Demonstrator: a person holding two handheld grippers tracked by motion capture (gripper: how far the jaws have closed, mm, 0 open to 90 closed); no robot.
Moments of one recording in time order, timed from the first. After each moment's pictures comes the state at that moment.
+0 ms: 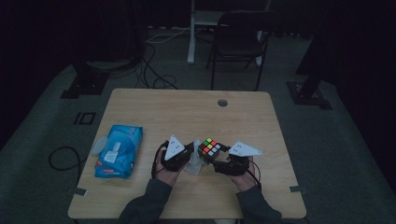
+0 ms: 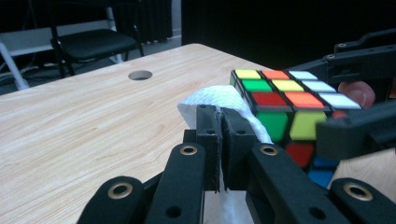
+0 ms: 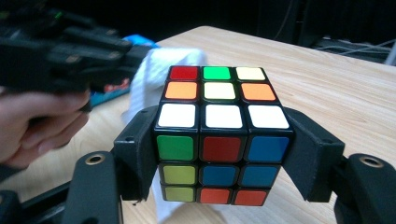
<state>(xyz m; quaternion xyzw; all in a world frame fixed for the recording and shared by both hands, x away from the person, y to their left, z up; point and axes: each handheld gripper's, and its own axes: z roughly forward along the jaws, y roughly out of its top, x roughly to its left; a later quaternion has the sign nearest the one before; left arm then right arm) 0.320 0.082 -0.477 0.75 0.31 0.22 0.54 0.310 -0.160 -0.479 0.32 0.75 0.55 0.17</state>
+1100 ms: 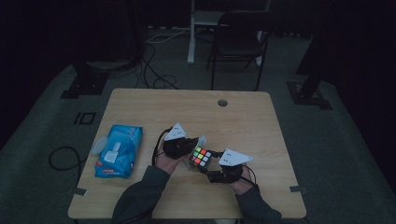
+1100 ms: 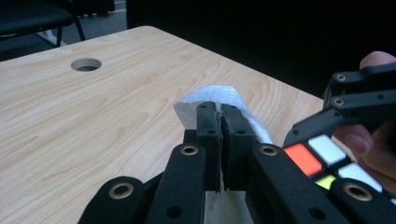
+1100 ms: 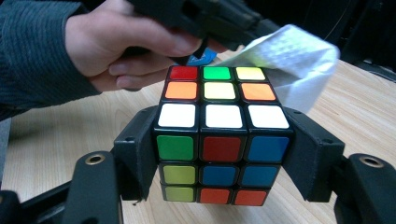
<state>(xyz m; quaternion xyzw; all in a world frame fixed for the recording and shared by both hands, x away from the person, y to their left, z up) 0.362 0.081 -0.461 0.79 0.26 0.09 0.55 0.295 -0.141 -0.481 0.21 0.80 0.54 0.17</state>
